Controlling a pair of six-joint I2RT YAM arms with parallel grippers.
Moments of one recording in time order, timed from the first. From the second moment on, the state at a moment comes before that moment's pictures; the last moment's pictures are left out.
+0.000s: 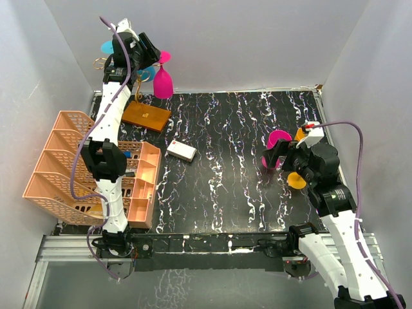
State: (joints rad) left arm -0.14 2.13 2.35 -0.46 0.05 -0.51; right arm 0.17 0.64 0.80 -0.48 -0.15 0.27
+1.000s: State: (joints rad) left arm -0.13 2.17 2.38 -0.44 0.09 -0.47; right arm 0.17 0.63 0.79 -0.47 -0.13 0.27
